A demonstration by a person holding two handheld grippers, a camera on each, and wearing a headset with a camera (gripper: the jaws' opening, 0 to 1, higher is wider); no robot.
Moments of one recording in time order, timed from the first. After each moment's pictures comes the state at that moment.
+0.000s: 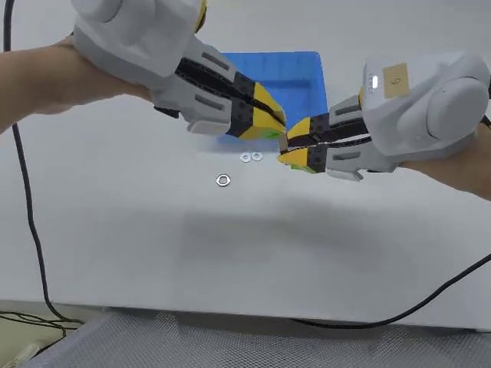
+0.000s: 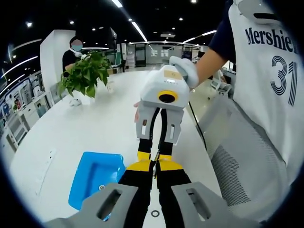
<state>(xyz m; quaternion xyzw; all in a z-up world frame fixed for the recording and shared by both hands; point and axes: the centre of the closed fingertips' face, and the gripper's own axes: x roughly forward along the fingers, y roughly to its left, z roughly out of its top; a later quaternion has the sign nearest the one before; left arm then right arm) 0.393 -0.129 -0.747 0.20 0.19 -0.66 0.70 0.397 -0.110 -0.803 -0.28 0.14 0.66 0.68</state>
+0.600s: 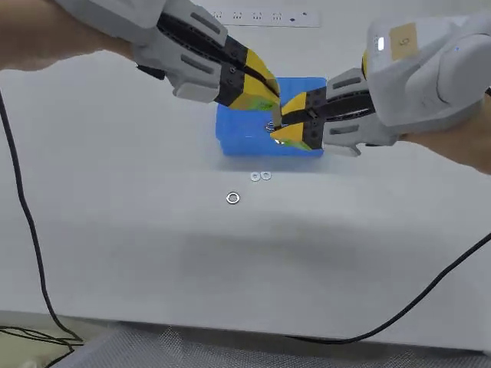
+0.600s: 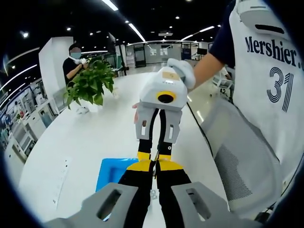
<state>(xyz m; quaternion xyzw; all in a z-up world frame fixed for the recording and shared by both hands) 0.414 -0.108 -0.699 0.23 0.17 -0.65 0.71 0.429 -0.086 -0.760 -0.28 0.10 0.66 0.69</state>
